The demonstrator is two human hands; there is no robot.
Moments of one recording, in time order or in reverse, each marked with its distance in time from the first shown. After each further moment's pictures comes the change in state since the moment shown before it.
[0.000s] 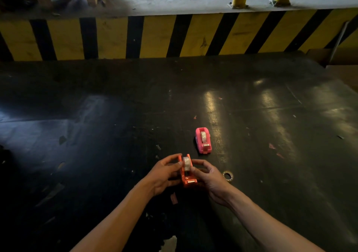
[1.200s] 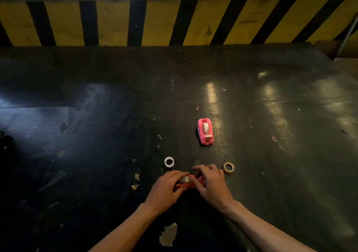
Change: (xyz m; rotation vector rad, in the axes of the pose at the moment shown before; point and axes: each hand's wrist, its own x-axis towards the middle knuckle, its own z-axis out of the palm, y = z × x) left_hand 0.000 -0.098 -0.024 1.218 0.146 0.747; right_hand -0.017 0.045 -0.004 -1.342 0.304 -0.550
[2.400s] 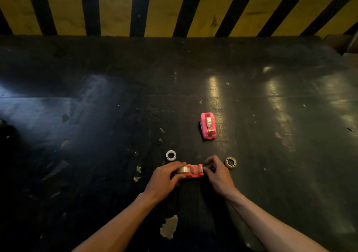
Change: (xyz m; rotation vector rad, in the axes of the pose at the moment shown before) left_hand 0.003 -0.010 -0.005 -0.187 0.037 -0.091; right_hand 0.010 0.015 0.000 0.362 -0.032 0.416
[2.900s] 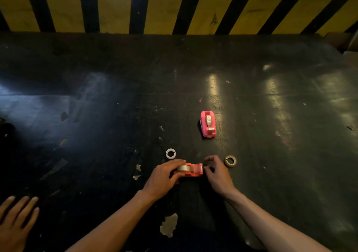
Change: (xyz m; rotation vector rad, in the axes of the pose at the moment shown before) left_hand 0.003 -0.007 -0.001 0.075 -0.006 0.046; right_hand -0.003 -0.002 0.003 0.070 -0.015 0.083
